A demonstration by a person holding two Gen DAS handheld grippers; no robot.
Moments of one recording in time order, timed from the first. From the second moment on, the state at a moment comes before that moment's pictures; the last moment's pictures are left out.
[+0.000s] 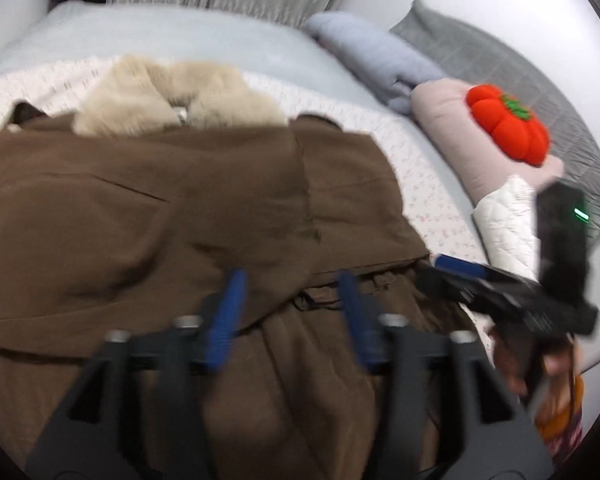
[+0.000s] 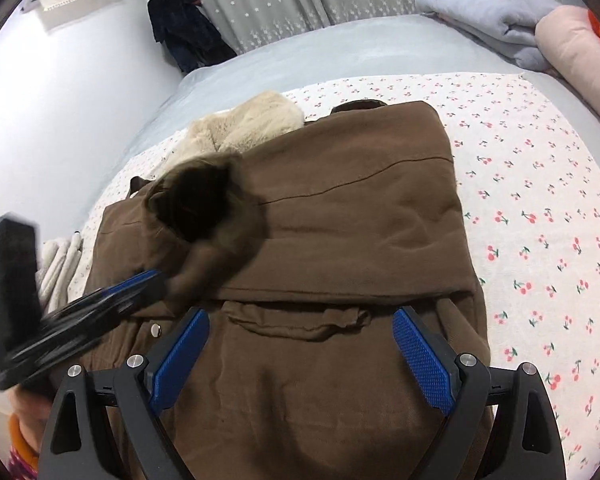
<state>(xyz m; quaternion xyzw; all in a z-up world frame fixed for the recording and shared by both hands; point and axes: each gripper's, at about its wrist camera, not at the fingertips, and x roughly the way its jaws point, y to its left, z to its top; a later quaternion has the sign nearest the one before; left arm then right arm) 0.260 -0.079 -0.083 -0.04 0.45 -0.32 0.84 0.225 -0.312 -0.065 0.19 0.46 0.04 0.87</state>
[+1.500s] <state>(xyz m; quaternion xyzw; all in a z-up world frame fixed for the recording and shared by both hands) 0.323 0.010 -0.114 0.05 0.39 -0.18 0.90 0.285 -0.220 -0.045 0.03 0.40 0.05 0.92</state>
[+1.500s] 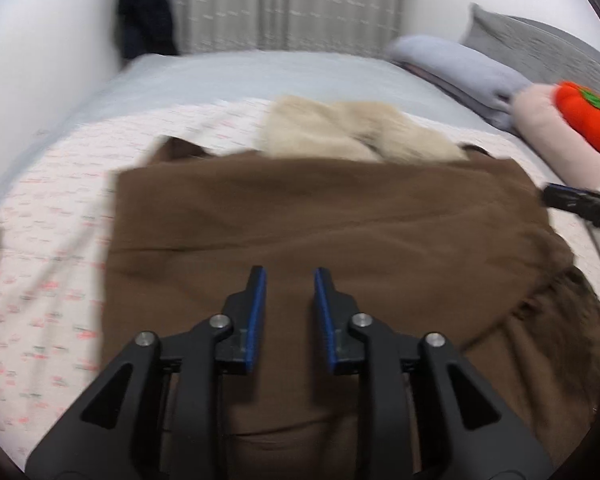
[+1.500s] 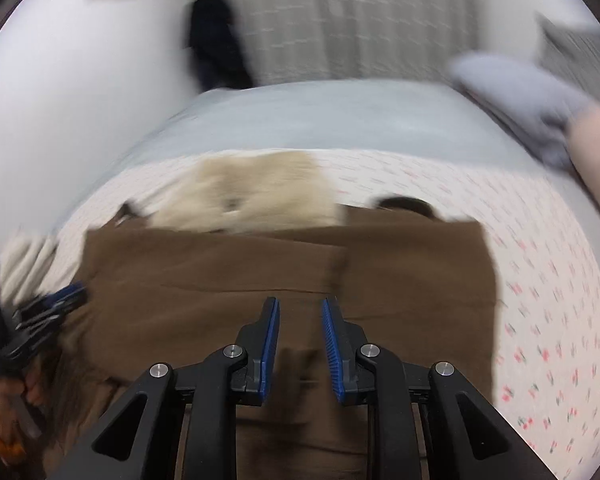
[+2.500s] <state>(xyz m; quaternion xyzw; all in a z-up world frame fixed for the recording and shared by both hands) 0.141 0.070 -0.064 0.06 0.45 -0.15 0.88 0.098 -0.227 -0.024 -0.05 0.44 -0.03 0.90</state>
